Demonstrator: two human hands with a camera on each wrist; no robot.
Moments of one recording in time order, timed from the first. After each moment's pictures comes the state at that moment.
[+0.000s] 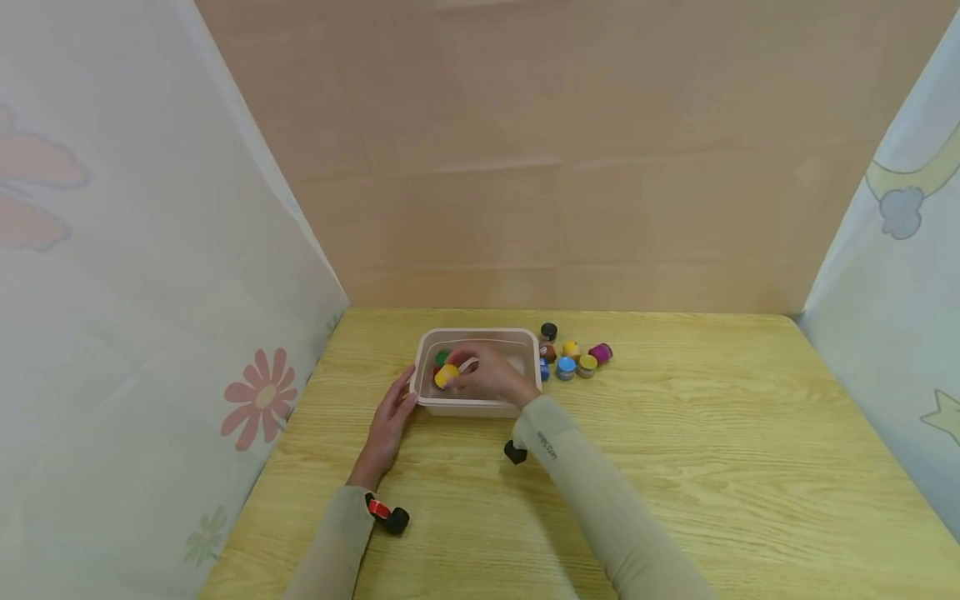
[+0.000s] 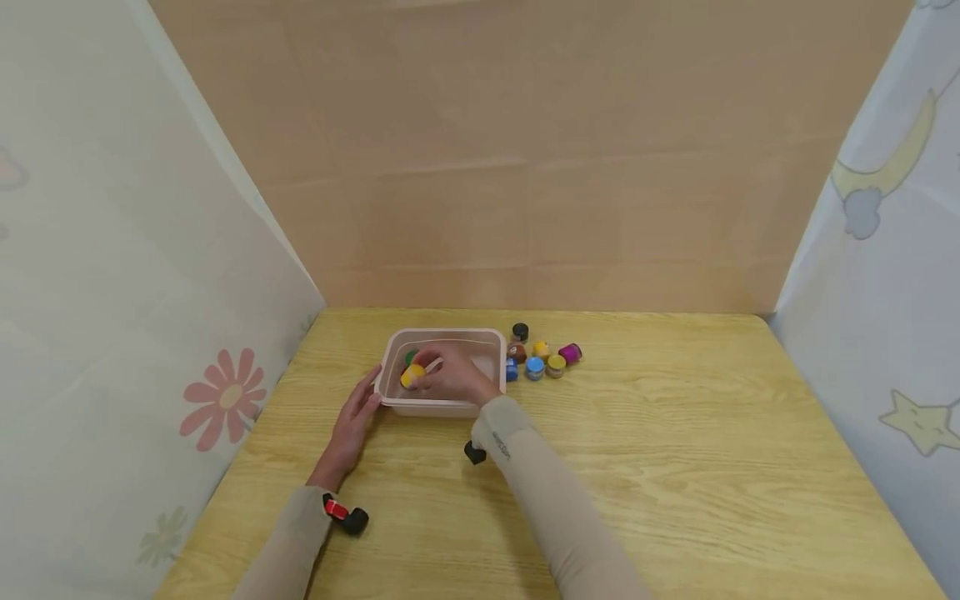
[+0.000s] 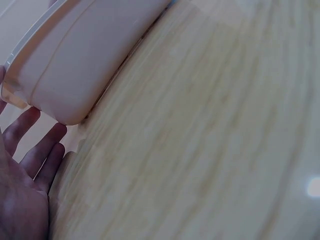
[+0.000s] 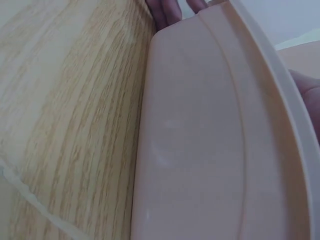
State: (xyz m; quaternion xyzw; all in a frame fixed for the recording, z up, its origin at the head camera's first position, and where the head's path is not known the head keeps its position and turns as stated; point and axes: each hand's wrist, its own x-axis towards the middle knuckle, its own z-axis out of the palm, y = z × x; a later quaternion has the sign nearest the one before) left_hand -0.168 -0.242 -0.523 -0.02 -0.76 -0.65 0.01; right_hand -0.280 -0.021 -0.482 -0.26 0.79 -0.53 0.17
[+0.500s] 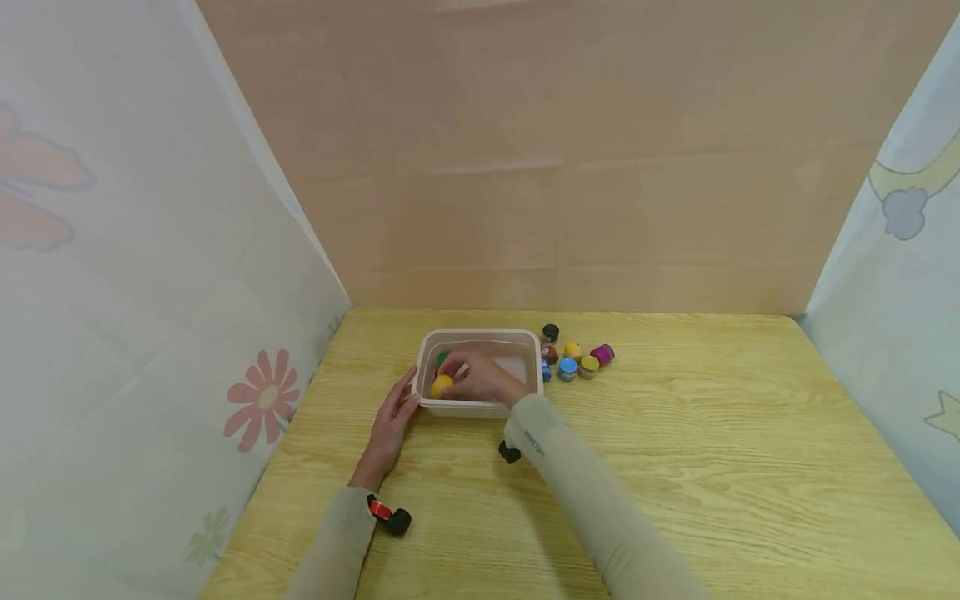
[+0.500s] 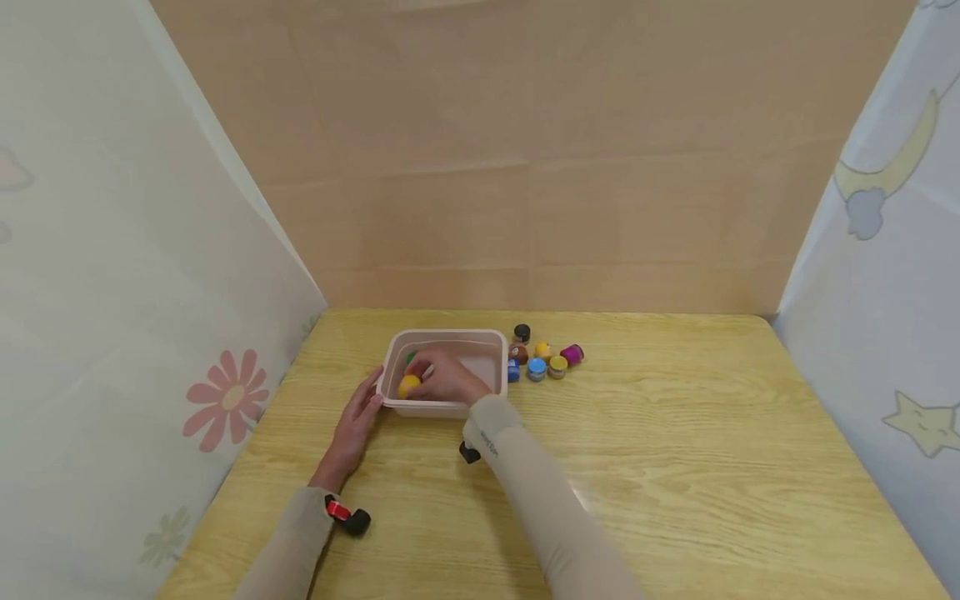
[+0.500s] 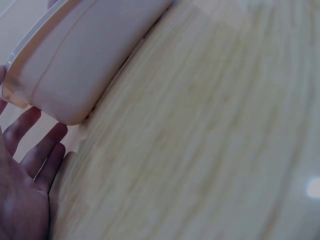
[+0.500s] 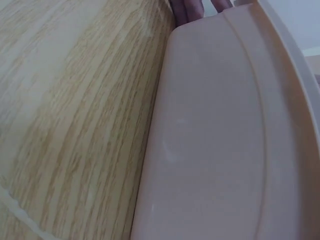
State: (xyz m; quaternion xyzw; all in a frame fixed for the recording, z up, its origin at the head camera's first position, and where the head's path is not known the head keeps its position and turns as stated) left_hand -0.169 -0.245 -0.527 -0.03 -0.76 -0.65 0.01; right_hand -0.283 -0.036 -0.488 -0.31 0.81 -0.47 0.18
